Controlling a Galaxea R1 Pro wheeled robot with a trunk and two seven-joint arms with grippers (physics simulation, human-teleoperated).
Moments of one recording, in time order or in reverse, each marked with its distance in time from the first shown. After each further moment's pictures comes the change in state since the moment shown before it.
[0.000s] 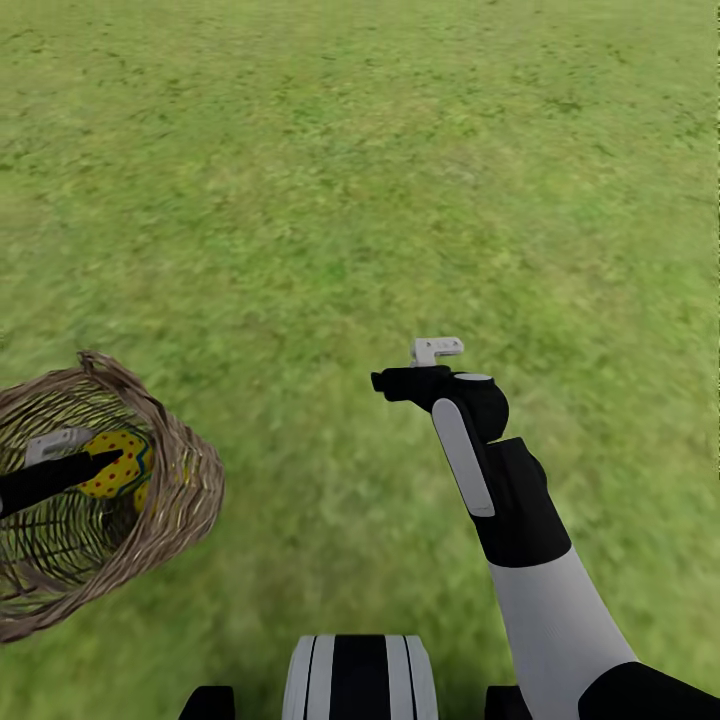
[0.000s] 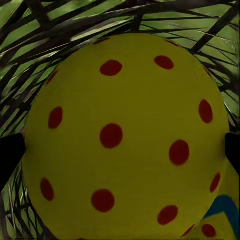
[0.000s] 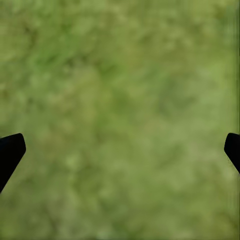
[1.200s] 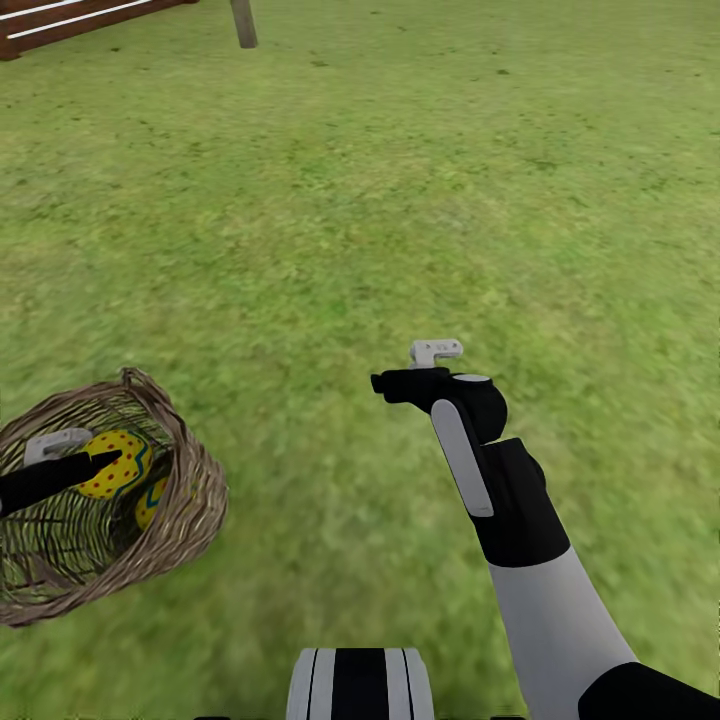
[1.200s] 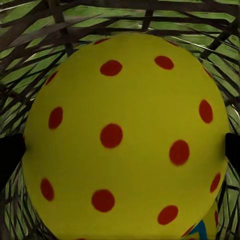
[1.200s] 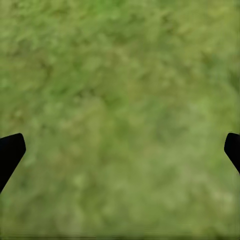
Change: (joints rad) left arm 0.001 0.001 -0.001 -0.005 -0.008 0.006 0.004; right arm 0.002 0.000 0.000 0.011 0.000 0.000 0.000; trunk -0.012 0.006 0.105
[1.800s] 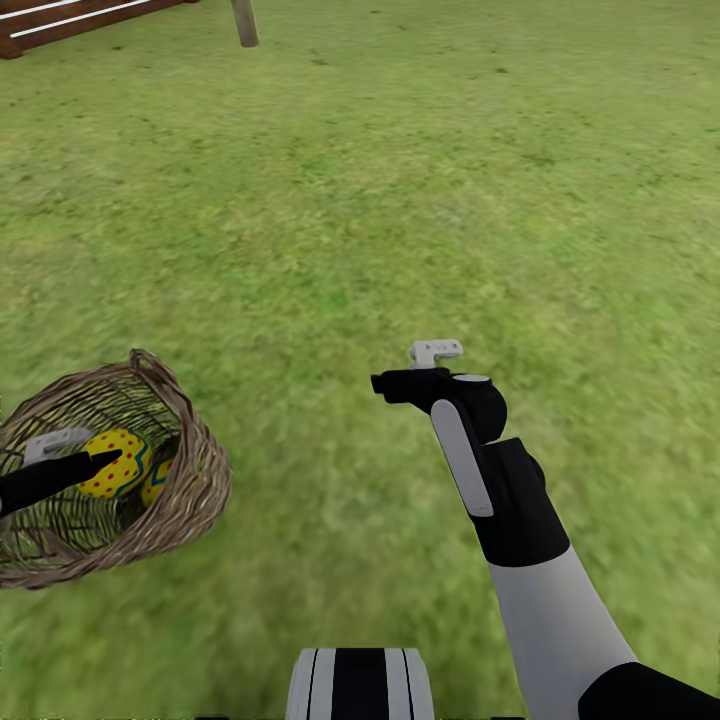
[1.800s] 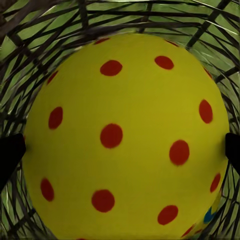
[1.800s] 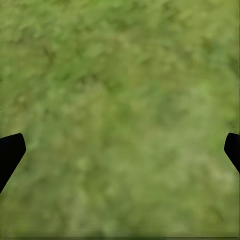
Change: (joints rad) left arm 0.000 0.000 0.000 -0.001 0.000 -0.003 0.001; right arm 0.000 0.000 -0.001 0.003 0.000 0.000 0.000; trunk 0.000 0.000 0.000
